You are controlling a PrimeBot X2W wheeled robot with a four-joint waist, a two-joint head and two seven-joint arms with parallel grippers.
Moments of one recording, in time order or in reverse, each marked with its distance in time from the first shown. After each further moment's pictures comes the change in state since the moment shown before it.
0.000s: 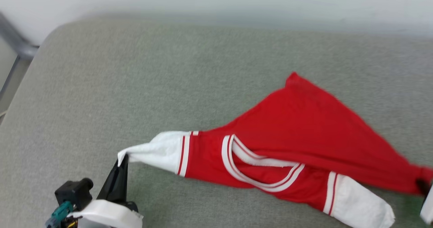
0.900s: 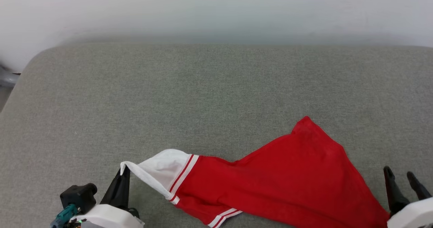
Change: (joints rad) left arm 0.028 0.021 -0.027 0.025 -0.015 0.006 0.030; right arm 0.190 0.137 0.113 -0.101 0.028 -0.001 -0.536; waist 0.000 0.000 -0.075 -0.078
